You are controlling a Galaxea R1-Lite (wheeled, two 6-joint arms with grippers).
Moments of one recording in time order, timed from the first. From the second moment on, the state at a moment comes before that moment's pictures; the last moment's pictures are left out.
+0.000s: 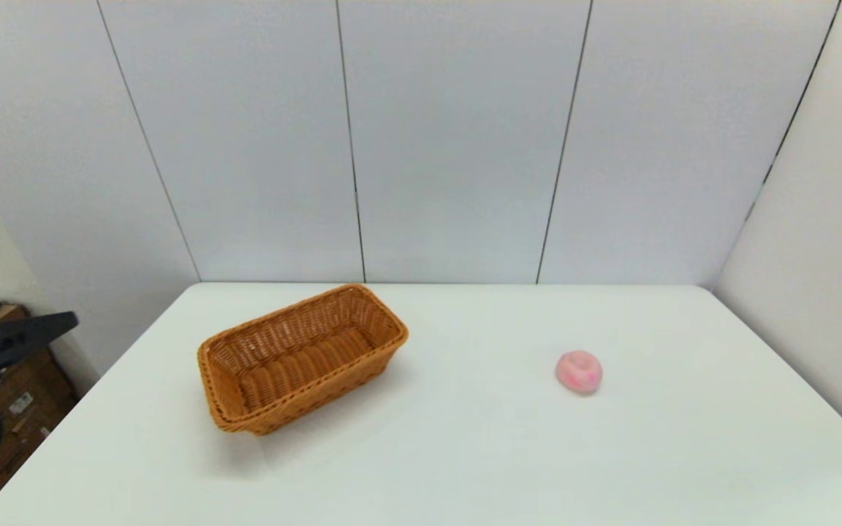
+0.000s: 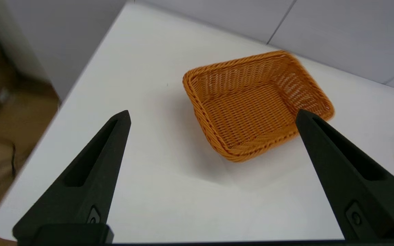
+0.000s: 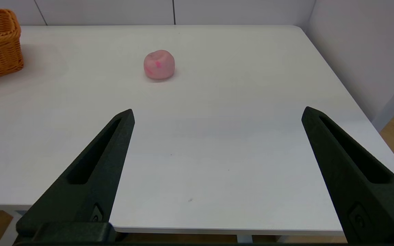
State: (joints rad) left arm -0.02 0.97 -0.70 0.14 0.10 -0.33; right arm 0.01 0.00 -0.06 0.15 -0.02 0.01
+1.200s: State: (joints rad) left arm -0.09 2.00 -1.08 0.34 0.02 -0.79; right arm 0.01 0.00 -0.06 0.16 -0.02 0.01
